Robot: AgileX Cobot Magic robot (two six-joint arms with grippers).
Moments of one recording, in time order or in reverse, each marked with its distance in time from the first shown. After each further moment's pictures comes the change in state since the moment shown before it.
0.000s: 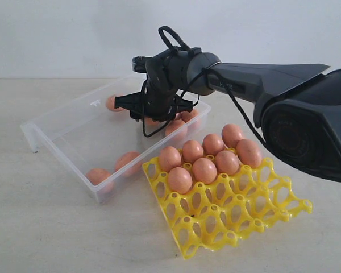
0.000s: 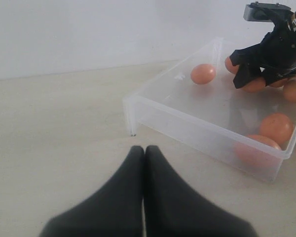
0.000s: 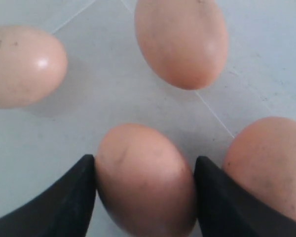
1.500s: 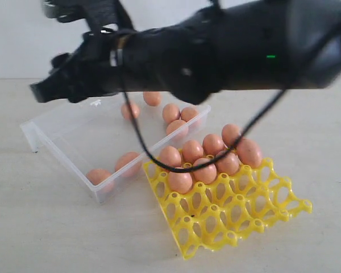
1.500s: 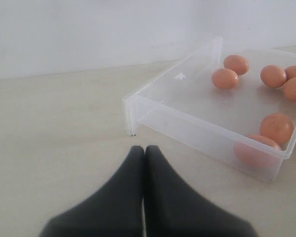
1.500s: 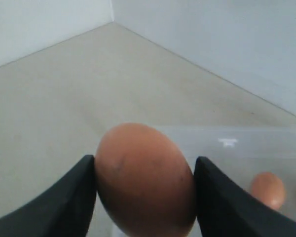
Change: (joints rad) left arm 0.000 0.000 0.000 0.000 0.000 0.000; right arm 0.252 -0.775 0.855 0.124 -0.688 -0.509
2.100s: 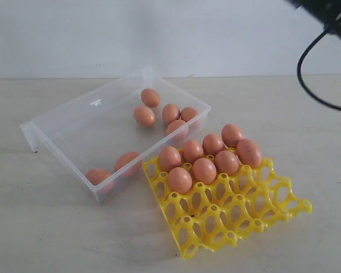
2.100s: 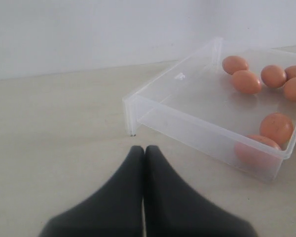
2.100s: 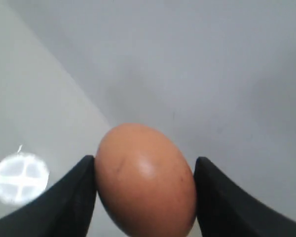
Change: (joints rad) left arm 0.000 0.000 0.000 0.000 0.000 0.000; right arm -0.706 -0.177 0.364 -0.620 -1.150 1.202
